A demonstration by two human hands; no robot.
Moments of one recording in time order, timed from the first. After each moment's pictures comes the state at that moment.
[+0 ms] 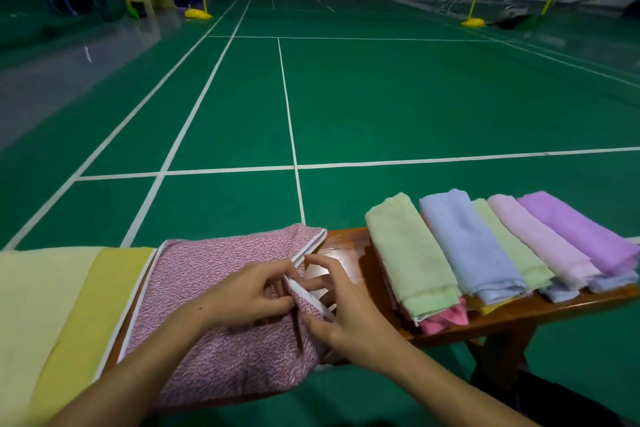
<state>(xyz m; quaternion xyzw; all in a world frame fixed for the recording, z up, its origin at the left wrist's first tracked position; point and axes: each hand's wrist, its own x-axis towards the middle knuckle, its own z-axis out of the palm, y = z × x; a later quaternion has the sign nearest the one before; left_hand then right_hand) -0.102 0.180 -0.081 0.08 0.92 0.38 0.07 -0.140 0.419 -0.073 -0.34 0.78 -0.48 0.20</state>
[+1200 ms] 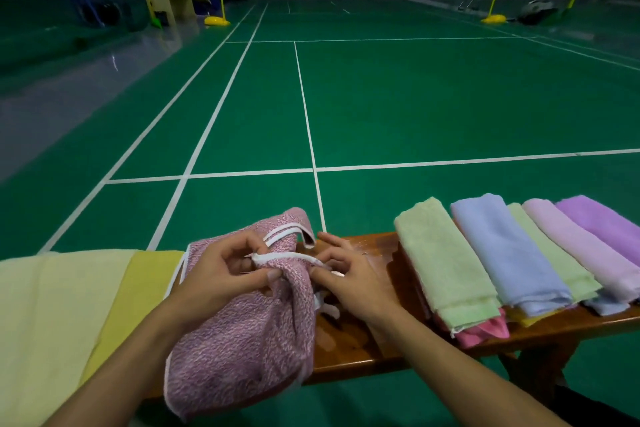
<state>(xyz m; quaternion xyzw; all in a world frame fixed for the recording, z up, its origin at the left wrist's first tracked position) -0.061 0.143 -0.037 -0.03 0.74 0.67 -0.09 -0.183 0.355 -0.086 -0.29 0.75 -0.57 0.17</state>
